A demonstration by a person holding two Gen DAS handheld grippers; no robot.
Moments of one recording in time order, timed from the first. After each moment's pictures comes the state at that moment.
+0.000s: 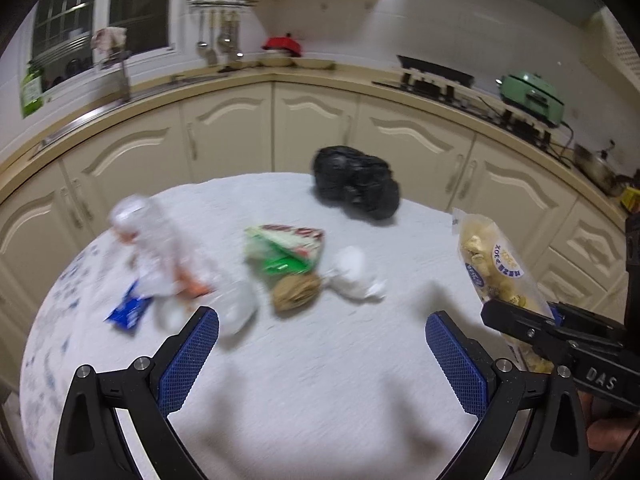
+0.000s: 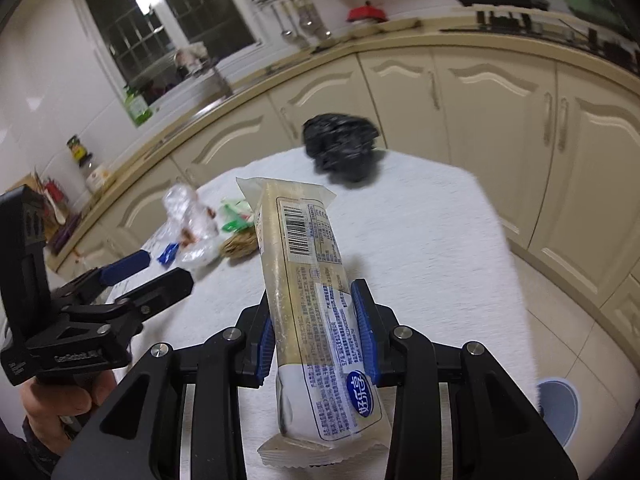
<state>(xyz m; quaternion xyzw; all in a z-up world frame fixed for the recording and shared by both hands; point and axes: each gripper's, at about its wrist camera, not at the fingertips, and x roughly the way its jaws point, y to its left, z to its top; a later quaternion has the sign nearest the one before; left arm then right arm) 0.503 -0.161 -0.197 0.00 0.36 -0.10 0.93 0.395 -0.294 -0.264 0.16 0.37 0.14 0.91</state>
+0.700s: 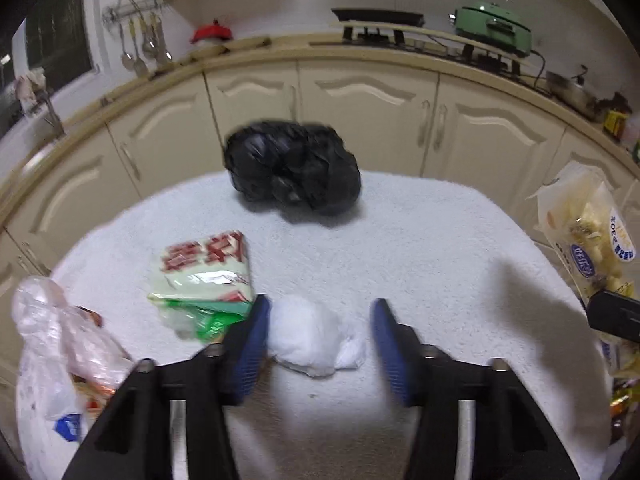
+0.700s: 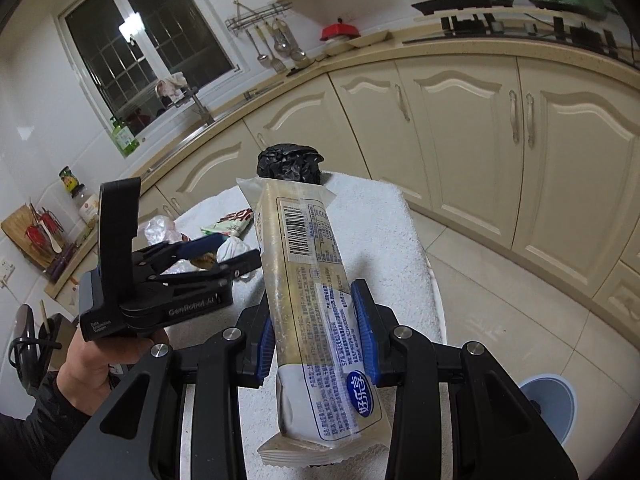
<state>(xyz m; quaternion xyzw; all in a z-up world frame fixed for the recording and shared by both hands) 0.604 -0.217 -0.251 0.09 0.41 -0.17 0.89 0.384 -0.336 -0.261 0.19 0.35 0.12 0.91</state>
